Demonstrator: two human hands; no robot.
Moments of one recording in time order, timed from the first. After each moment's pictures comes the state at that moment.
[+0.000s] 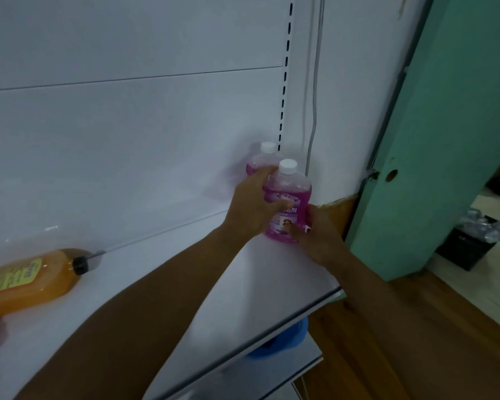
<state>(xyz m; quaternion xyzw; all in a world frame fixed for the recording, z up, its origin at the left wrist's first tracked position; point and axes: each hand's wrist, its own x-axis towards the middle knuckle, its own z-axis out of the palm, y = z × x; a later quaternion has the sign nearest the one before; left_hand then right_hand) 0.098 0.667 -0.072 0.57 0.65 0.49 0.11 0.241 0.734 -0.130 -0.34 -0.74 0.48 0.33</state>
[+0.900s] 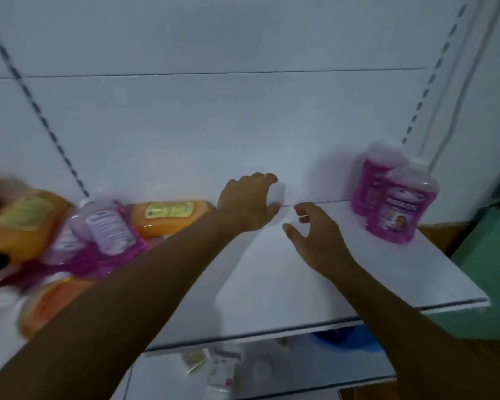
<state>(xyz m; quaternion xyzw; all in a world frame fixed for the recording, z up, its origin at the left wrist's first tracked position) -0.010 0.490 -0.054 0.50 0.85 0.16 -0.07 0.123 0.583 -0.112 -0.28 -0.87 0.33 0.25</state>
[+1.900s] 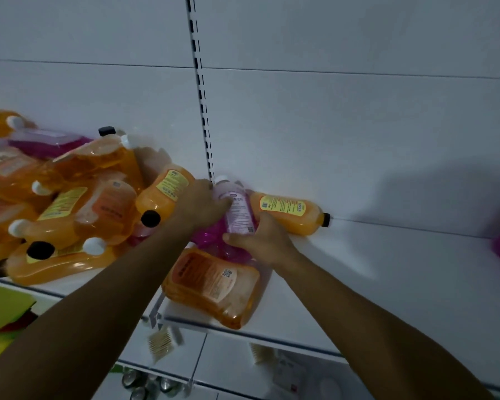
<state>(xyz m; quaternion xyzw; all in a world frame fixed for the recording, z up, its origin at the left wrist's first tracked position) -0.130 0.258 -0.066 0.18 0.94 0.29 -0.05 -0.047 0.386 -0.117 -0.08 -0.82 0.57 0.06</state>
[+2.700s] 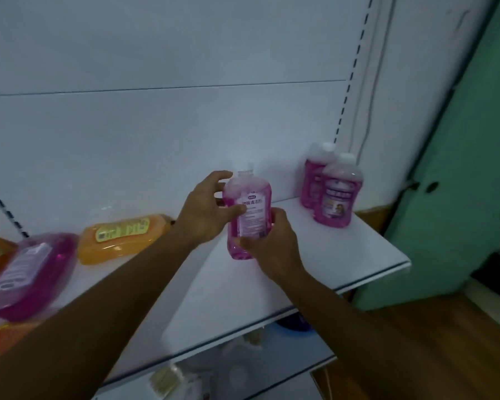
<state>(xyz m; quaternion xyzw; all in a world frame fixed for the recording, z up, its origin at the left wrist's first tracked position) 0.004 0.475 -0.050 0.46 0.72 0.50 0.12 0.131 0.544 -0.109 -0.34 -0.72 0.50 0.34</state>
